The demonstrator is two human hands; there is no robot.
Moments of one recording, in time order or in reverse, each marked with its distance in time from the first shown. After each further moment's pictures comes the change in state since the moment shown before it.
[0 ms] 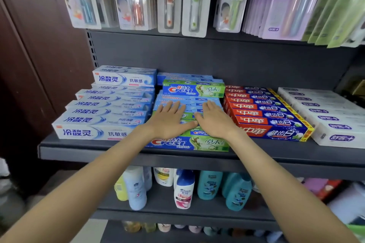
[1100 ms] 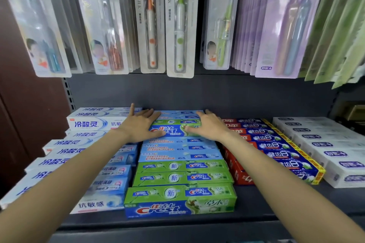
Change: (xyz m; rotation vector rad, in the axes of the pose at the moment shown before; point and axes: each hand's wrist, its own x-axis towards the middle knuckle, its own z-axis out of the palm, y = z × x) left_hand 0.119 -0.098 -0.055 0.316 0.170 0.085; right_hand 0.105 0.029 -0.050 0.055 0.114 0.070
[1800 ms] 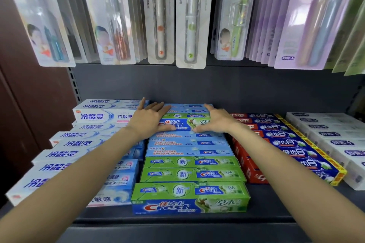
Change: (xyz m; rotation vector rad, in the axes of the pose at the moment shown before) left_hand 0.006 0.006 0.015 0.091 0.186 -0.009; right_hand 0.020 0.011 0.006 0.171 -0.102 0.035
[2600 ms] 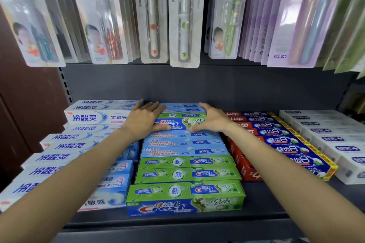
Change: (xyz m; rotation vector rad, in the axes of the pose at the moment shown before) left_hand 0.002 0.001 0.003 -0.032 0.058 0.023; right_hand 0.000 0.005 0.004 0.177 0.052 -0.009
